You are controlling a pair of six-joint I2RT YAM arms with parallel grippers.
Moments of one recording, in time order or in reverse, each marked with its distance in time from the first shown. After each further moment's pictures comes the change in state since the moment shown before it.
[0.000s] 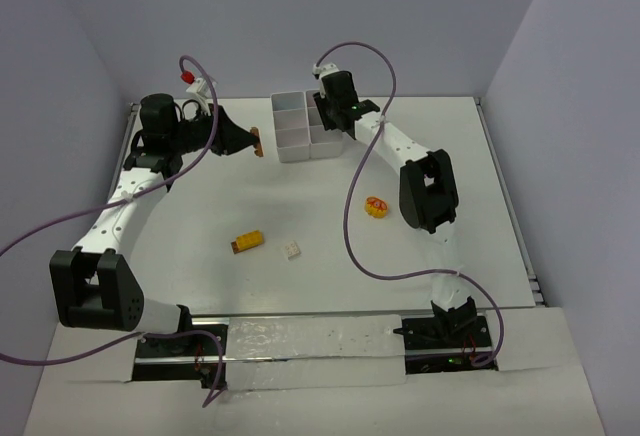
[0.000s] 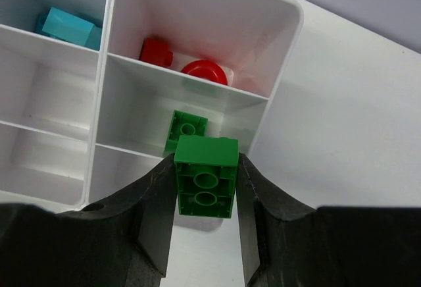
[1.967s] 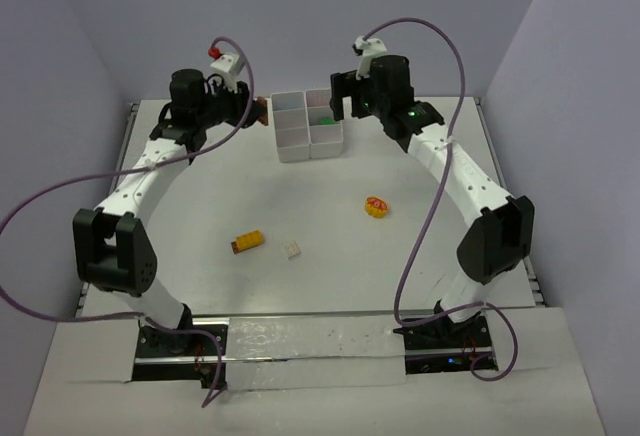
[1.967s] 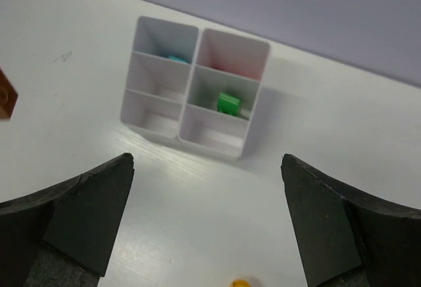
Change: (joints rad) left arm -0.110 0.224 0.245 -0.002 -0.343 0.269; right arm -0.038 -0.587 -0.369 0.048 -0.193 0.124
